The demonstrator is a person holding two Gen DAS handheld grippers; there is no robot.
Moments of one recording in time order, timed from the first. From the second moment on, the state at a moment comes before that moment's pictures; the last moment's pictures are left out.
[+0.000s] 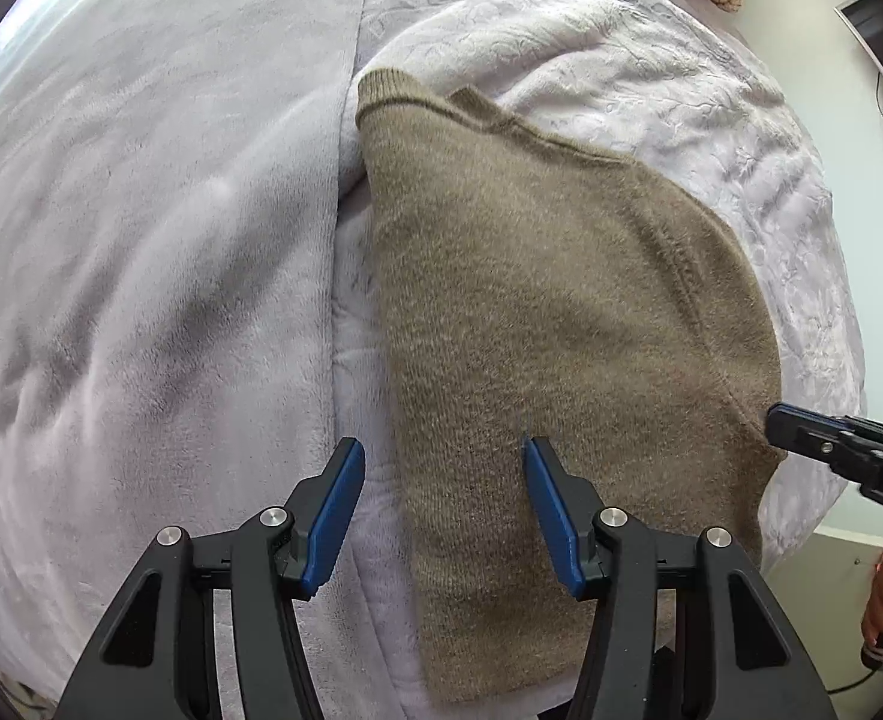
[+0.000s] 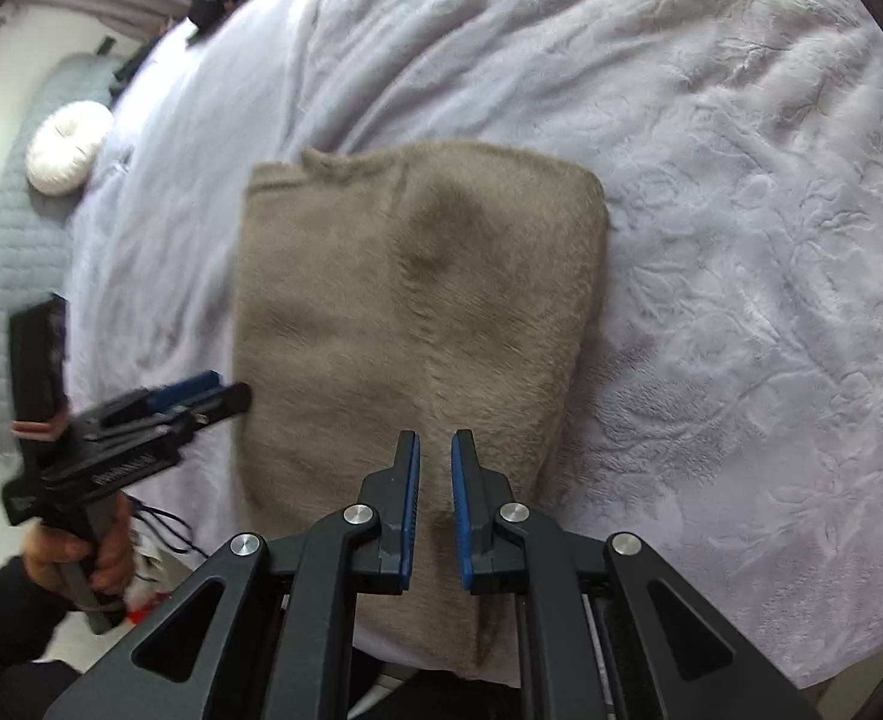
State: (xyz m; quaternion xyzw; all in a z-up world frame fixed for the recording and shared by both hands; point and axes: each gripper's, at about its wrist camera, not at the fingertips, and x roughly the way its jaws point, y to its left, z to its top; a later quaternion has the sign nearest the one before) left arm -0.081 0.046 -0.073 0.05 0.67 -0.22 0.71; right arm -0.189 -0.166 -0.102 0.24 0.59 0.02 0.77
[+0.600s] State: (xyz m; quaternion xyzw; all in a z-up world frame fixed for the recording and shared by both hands) left arm -0.082 0.047 -0.074 0.06 0.67 -0.22 0.71; right arm -0.205 -0.179 -0.129 0.24 0.62 -0.04 0.75
